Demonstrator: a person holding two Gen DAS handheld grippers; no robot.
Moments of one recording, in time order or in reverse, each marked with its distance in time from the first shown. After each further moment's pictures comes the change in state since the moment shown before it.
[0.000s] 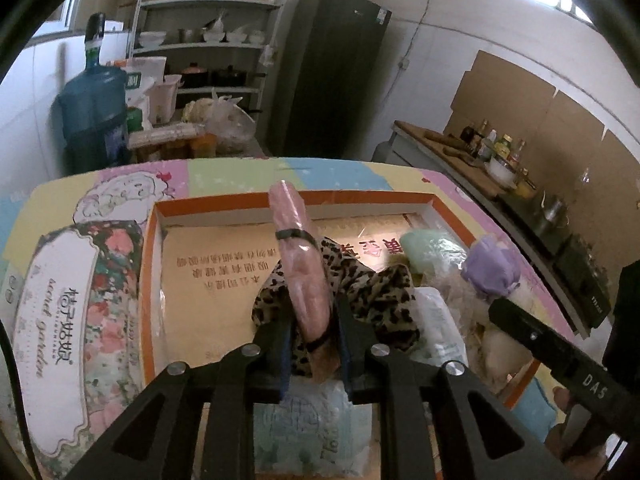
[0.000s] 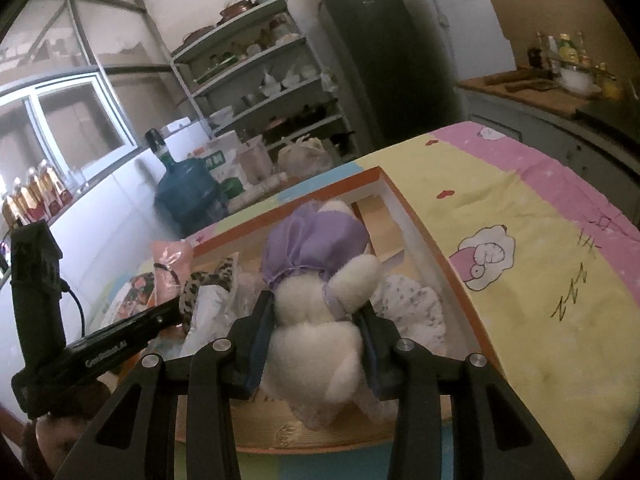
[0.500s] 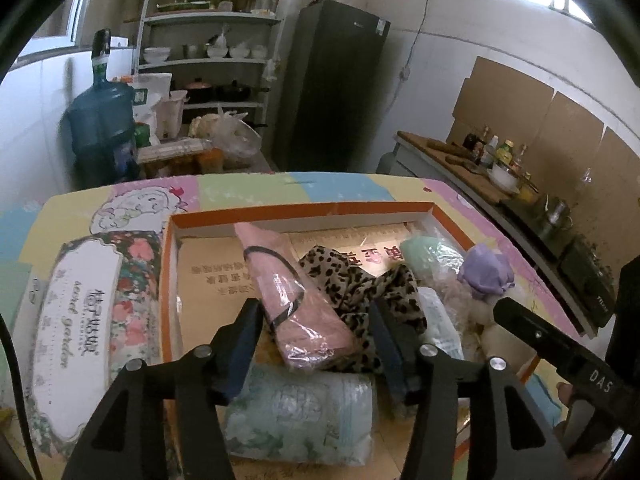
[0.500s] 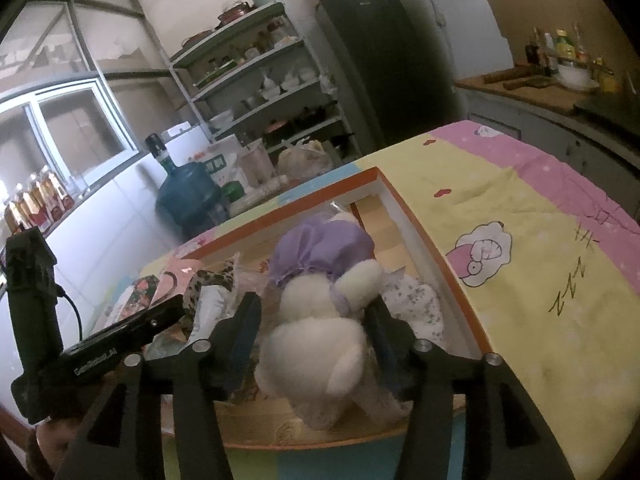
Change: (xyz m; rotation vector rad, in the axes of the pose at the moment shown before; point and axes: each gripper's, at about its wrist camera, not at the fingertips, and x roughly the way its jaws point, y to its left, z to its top) left arm -0.022 -0.004 -0.006 0.028 -0.061 0.036; right arm -0.010 0.001 -0.004 0.015 -0.020 0.006
